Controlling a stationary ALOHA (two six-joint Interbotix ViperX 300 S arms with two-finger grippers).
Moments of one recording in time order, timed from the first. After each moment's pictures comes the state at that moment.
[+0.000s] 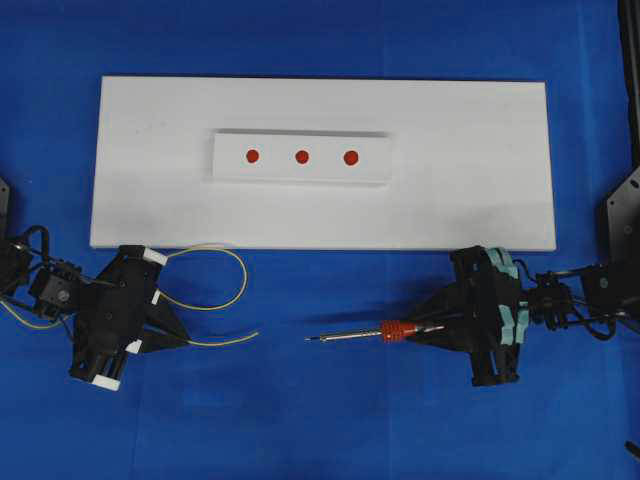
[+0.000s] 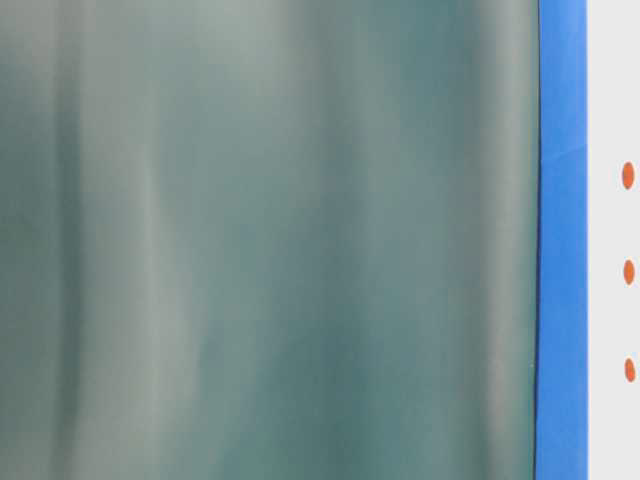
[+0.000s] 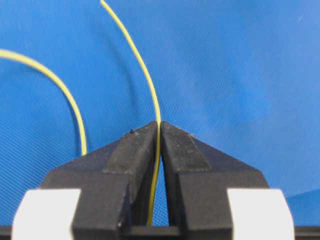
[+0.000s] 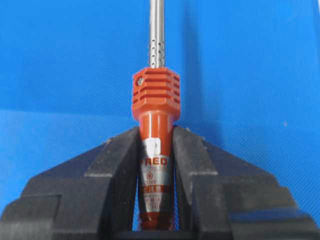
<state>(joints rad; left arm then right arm) -0.40 -0.05 1.09 -0.01 -0.42 -0.14 0.46 0.09 1.11 0.36 -0.75 0.17</state>
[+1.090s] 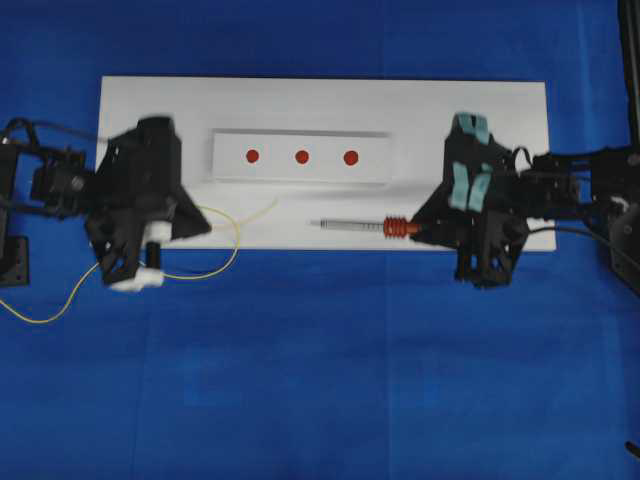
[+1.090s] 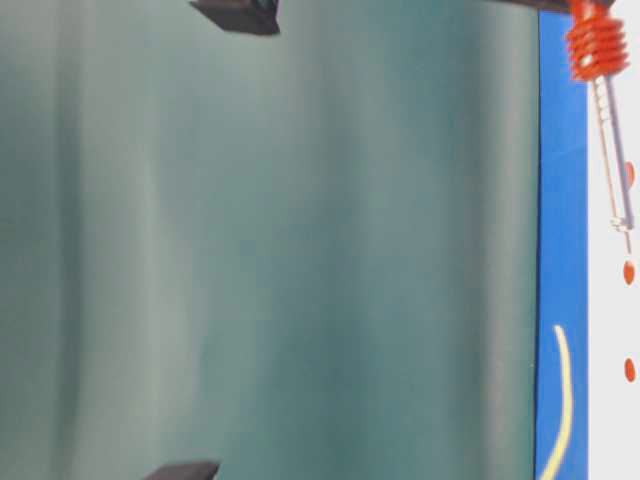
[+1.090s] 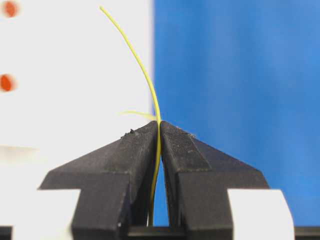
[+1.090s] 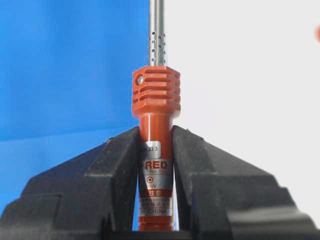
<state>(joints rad) -0.03 -0.33 0.86 -0.01 0.20 -0.13 -0.03 -0.29 0.92 0.31 0.14 0.05</state>
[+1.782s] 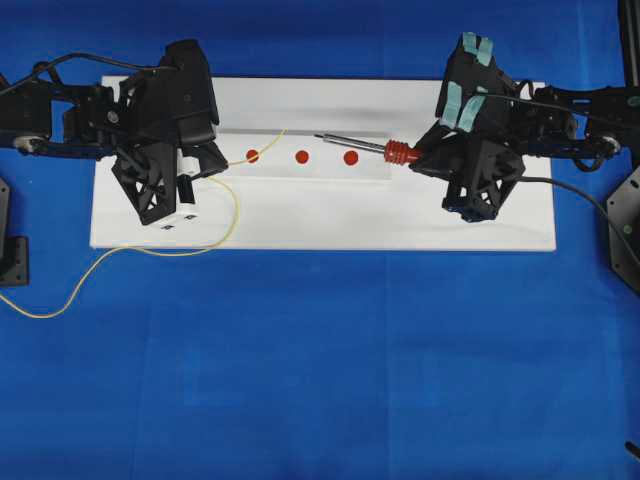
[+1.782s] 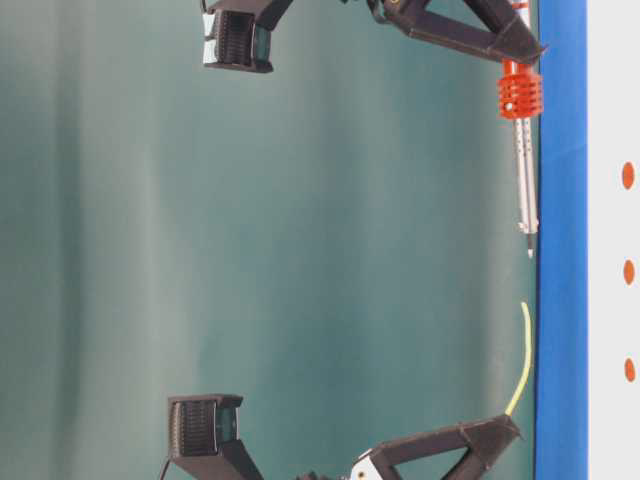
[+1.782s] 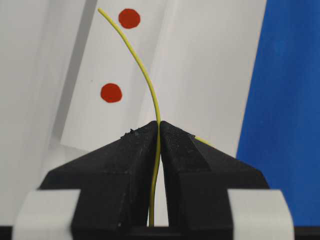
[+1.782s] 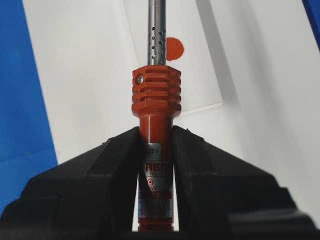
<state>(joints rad) 0.14 -0.26 0.77 0.00 0.28 -0.09 -0.22 -0.29 0.87 0.21 0.22 0.05</state>
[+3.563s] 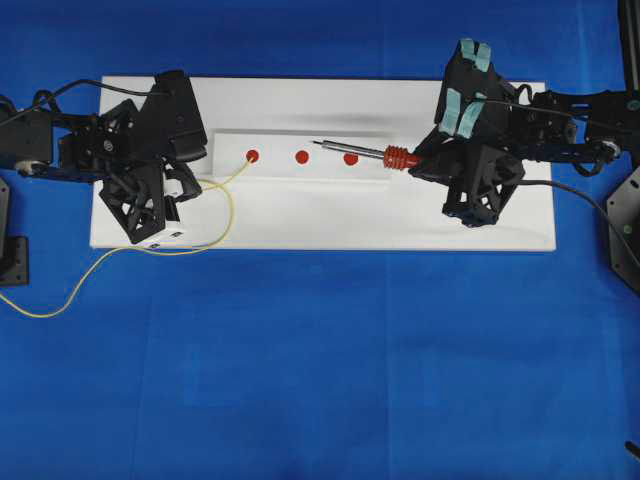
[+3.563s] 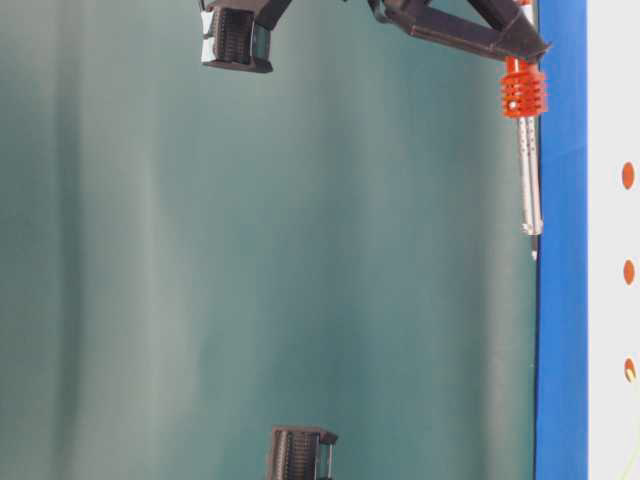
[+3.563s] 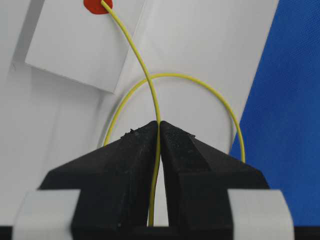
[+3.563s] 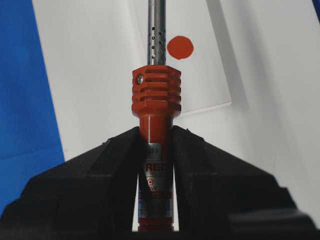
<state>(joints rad) 0.12 -0.21 0.89 0.00 0.23 -0.23 -0.20 -0.29 0.87 0.21 0.22 0.05</state>
